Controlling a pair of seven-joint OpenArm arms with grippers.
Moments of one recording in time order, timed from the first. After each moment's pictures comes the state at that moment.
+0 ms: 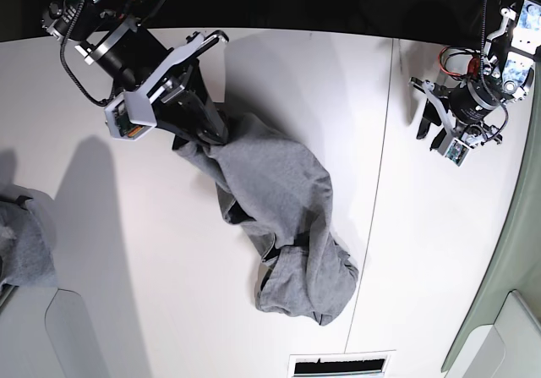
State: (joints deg) left arm 15.6 -33.4 4.7 85.9 -15.7 -14.8 19.3; right arm -27.3 6.8 -2.4 119.1 23.9 32.4 -27.4
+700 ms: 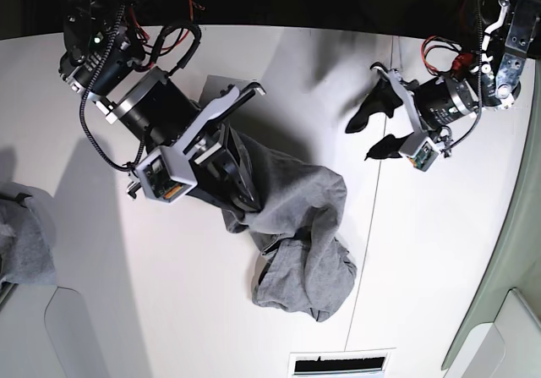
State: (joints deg) left arm 14.4 -27.4 5.3 95.6 -26.2 -33.4 20.4; right arm -13.2 3.1 -8.9 119.0 14.1 30.7 -27.6
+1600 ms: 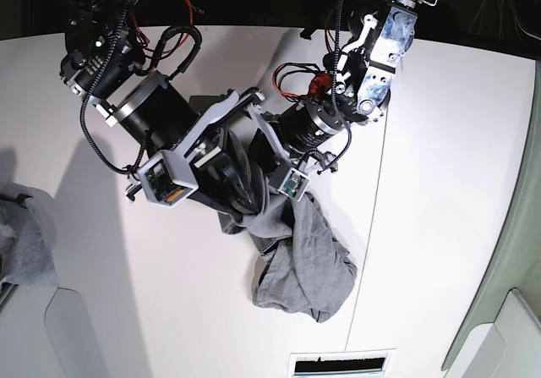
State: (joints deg) left arm 4.0 -3.3 17.1 86.3 -13.5 -18.2 21.6; right arm -12.9 2.9 -8.5 118.3 11.5 30.7 -27.6
